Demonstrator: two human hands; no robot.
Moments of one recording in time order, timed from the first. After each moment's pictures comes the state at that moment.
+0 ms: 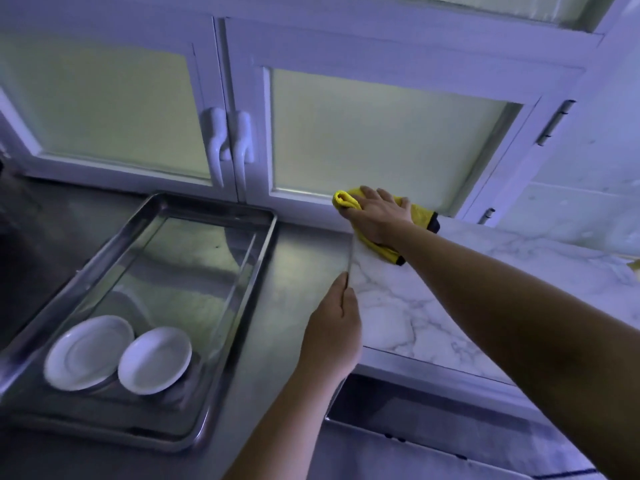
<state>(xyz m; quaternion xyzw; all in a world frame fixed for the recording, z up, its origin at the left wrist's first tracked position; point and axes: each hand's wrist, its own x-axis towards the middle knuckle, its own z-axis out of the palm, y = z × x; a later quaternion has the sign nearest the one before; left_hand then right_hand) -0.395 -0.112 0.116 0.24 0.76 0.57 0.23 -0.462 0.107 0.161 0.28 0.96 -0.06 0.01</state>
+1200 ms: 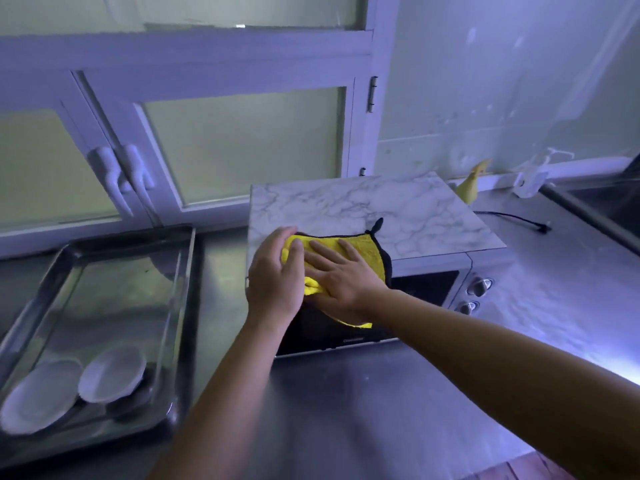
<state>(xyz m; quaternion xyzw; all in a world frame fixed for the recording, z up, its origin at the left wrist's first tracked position) -0.303 -0.142 0.175 0.38 0.73 0.57 0.08 -0.191 -0.039 0.154 0.18 0.98 0.00 -0.02</state>
